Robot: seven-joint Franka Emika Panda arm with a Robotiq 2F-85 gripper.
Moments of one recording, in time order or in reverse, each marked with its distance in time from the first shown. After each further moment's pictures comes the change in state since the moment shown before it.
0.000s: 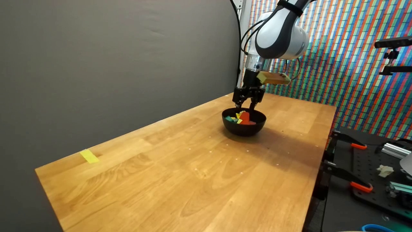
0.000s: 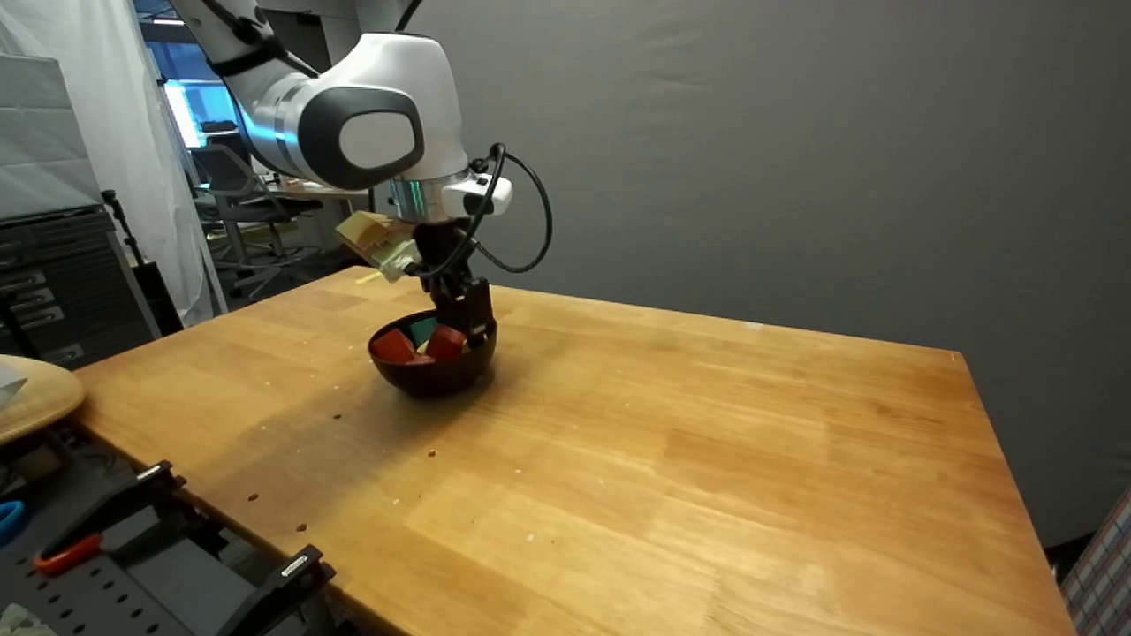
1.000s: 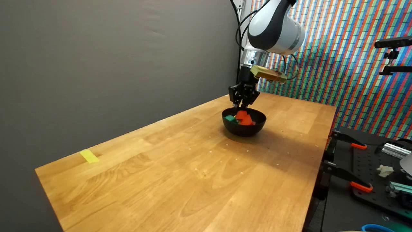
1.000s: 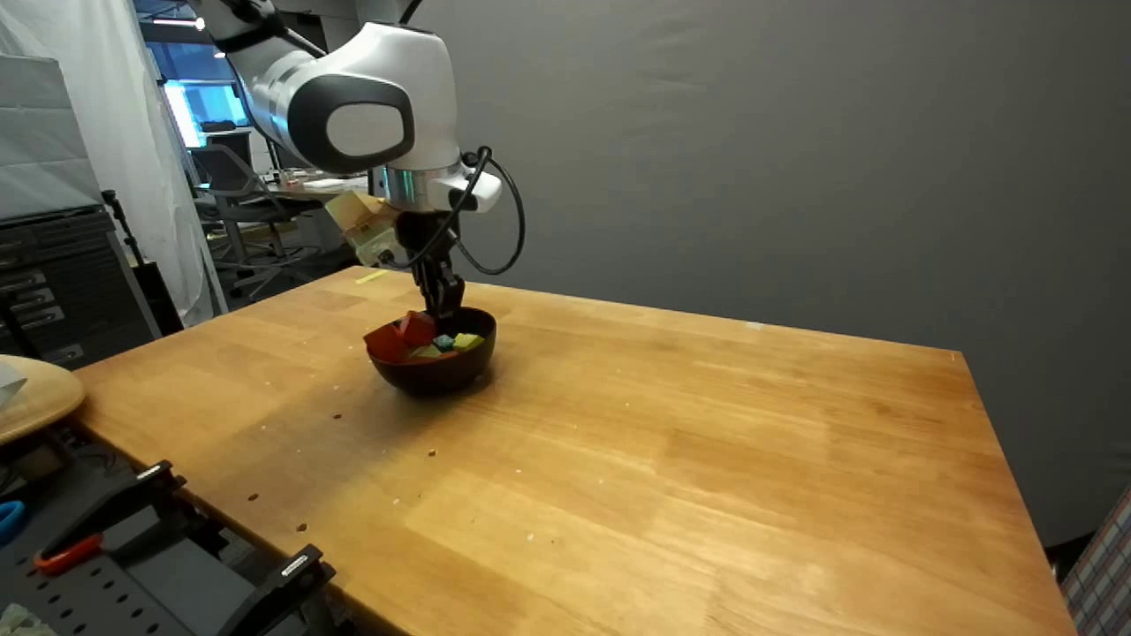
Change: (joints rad) arm -0.048 -0.015 0.098 0.038 0.154 -0.084 0.001
